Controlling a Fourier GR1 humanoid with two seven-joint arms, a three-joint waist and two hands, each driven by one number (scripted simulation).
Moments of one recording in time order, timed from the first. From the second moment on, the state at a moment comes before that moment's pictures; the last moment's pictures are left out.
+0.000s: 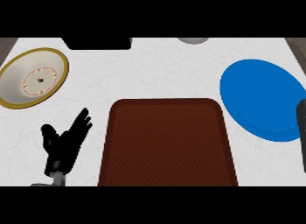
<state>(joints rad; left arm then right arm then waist) 0.02 0.17 -0.14 -1.44 0.18 0.11 0.19 -0.64 -0.31 -0.45 -0.96 1.88 -0.69 1.22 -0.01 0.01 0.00</state>
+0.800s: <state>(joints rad) 0.01 0.16 -0.15 -1.45 0.17 0.11 0.22 -0.56 -0.16 -0.76 -0.81 1.57 -1.14 1.03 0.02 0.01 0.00</state>
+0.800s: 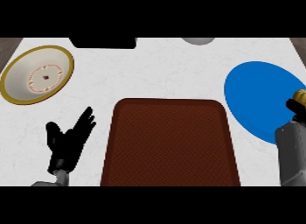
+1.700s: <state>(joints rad) 0.01 0.16 -0.13 -1.42 0.17 0.10 0.22 -0.31 -0.01 -0.37 -1.15 1.38 -1.42 1.10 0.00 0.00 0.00</state>
